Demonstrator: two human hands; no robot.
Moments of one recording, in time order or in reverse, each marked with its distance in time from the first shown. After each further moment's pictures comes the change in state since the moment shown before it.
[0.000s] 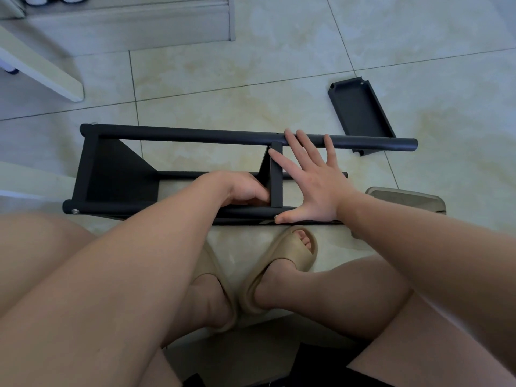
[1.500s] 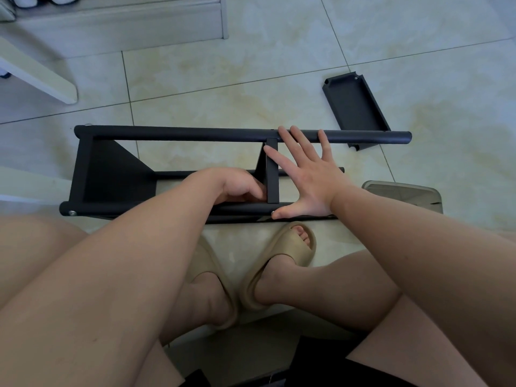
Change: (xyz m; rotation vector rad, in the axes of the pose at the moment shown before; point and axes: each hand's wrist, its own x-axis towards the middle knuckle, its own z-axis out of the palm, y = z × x) left_hand 0.000 -0.004 -0.006 -0.043 -0.123 -0.005; right_hand 0.000 -0.001 0.000 -0.057 -0.013 0.011
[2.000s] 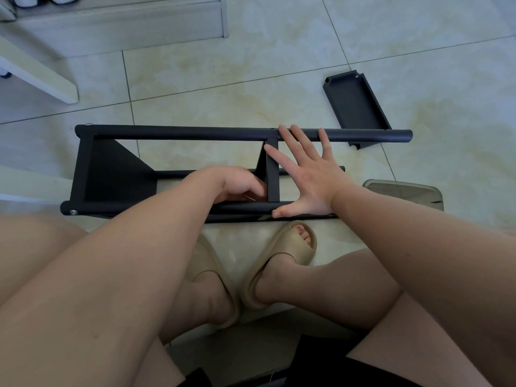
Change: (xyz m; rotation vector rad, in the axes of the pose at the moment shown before) left_hand 0.004 -0.002 0.000 -0.042 0.028 0.023; right_hand 0.000 0.001 0.001 0.000 0.008 -0.005
